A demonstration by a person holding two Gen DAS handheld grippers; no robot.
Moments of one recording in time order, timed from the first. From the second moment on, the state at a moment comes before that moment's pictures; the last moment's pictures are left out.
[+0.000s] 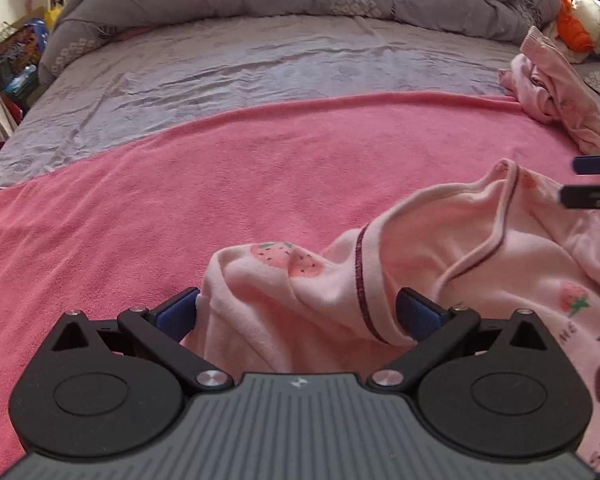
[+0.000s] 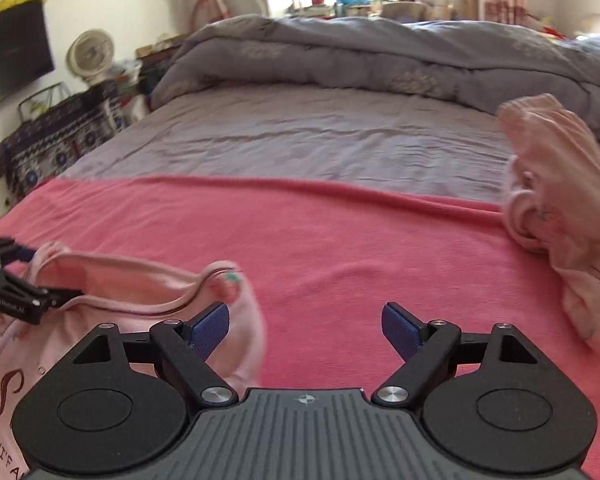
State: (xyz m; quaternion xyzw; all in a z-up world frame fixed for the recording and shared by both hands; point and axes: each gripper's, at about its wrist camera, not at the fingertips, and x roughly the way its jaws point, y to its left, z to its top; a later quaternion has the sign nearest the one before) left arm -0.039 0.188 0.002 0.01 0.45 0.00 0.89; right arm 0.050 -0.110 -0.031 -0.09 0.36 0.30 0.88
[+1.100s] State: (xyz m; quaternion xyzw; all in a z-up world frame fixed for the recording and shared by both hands) left arm -0.166 0.243 0.012 0.13 0.45 0.06 0.88; right arm -0.042 -0.192 -0.022 -0.18 0.40 0.34 0.83
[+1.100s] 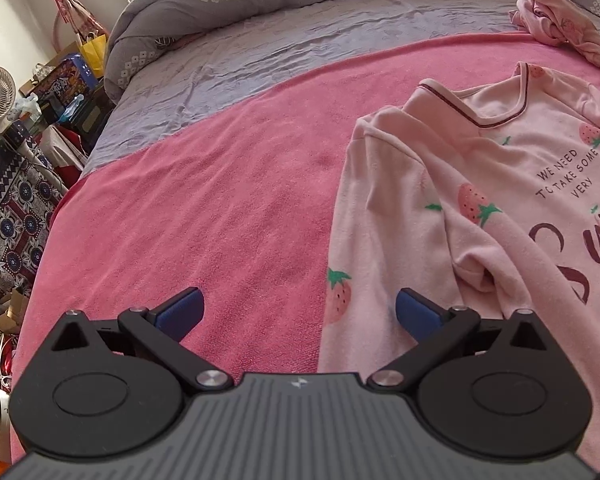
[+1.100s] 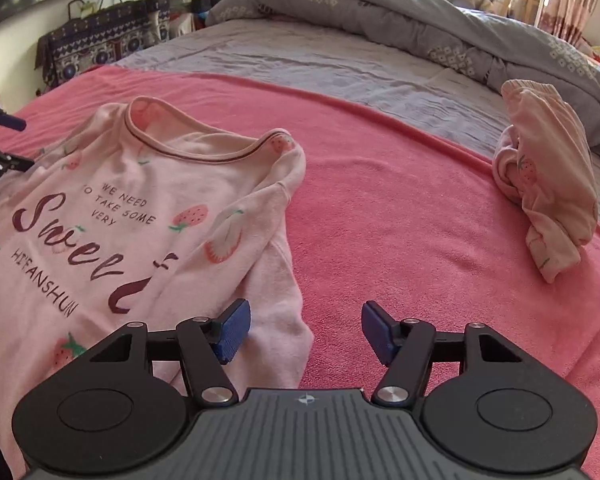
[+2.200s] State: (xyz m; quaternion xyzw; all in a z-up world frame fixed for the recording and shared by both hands) left arm -0.172 0.249 -0.008 0.05 0.45 0.09 0.89; right arm -0.111 -0.189 -0.007 -0.10 0.38 0.27 0.88
